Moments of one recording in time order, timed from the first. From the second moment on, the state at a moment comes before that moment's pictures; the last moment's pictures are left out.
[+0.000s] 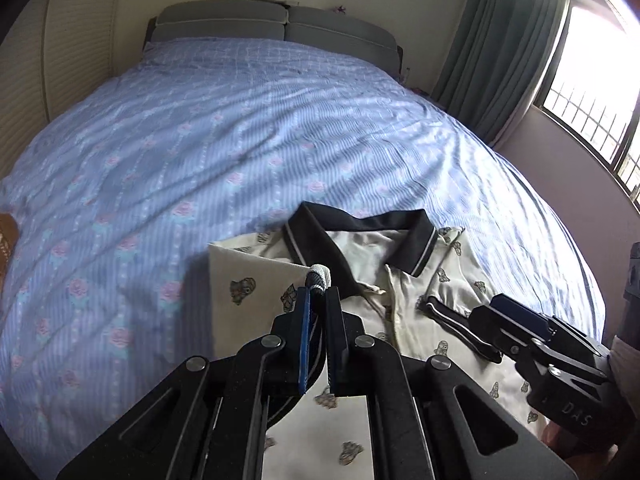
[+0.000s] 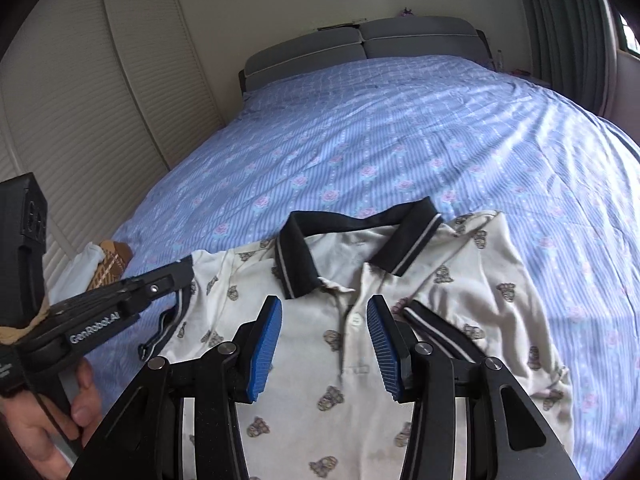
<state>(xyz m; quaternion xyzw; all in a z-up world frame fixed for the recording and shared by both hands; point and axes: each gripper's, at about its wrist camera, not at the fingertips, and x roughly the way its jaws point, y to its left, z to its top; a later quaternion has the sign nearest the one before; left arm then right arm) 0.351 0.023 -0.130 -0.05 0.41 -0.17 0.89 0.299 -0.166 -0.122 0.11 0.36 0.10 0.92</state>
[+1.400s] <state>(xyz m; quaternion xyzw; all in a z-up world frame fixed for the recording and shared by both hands) 0.268 0.109 -0.211 -0.04 0.46 -0.08 0.88 0.281 -0.103 -0.172 0.09 0.44 0.18 0.88</state>
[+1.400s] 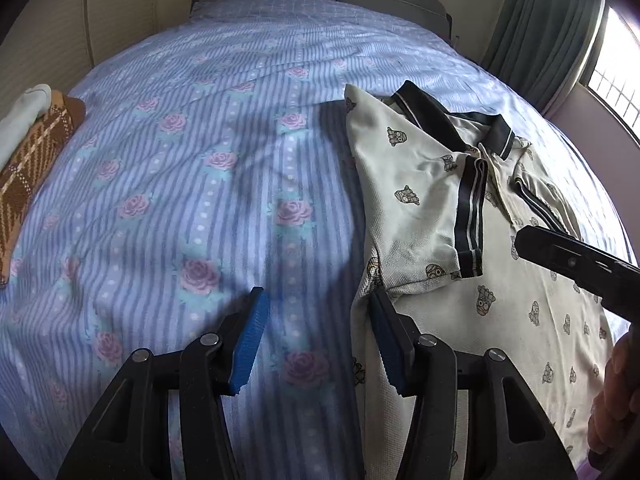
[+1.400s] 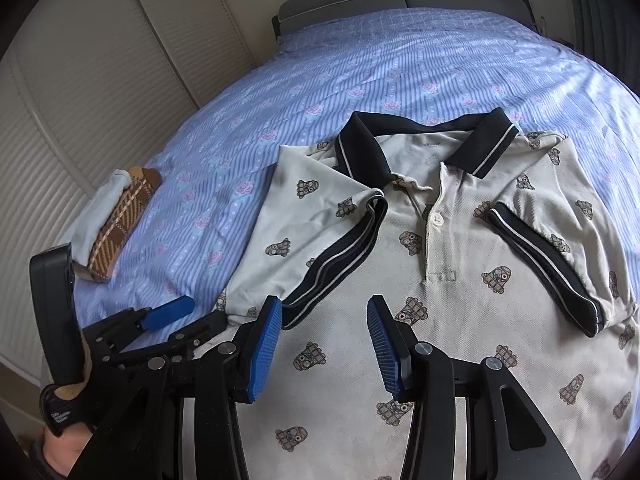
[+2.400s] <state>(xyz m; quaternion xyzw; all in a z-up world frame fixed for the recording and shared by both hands) 0.443 0.079 -0.189 -0.01 0.47 -0.20 0.86 0.319 -0.121 -0.195 0.16 0.42 0.15 0.88</state>
